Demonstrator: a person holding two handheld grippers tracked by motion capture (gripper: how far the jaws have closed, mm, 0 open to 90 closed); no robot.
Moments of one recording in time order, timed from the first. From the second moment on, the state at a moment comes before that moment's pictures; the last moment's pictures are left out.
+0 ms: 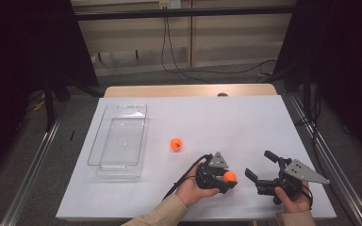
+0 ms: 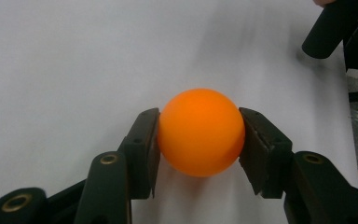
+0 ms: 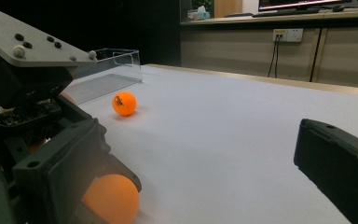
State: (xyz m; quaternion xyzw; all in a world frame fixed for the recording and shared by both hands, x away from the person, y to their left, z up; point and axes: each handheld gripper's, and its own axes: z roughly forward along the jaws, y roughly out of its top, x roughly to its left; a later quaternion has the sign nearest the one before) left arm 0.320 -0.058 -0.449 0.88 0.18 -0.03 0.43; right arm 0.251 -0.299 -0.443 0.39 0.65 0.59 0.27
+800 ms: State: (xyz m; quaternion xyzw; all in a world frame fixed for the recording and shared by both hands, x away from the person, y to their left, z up) left arm 0.322 -0.035 -0.435 0.87 0.19 -0.03 0.45; right arm 0.252 -0.298 -0.443 0.39 0.65 0.59 0.27
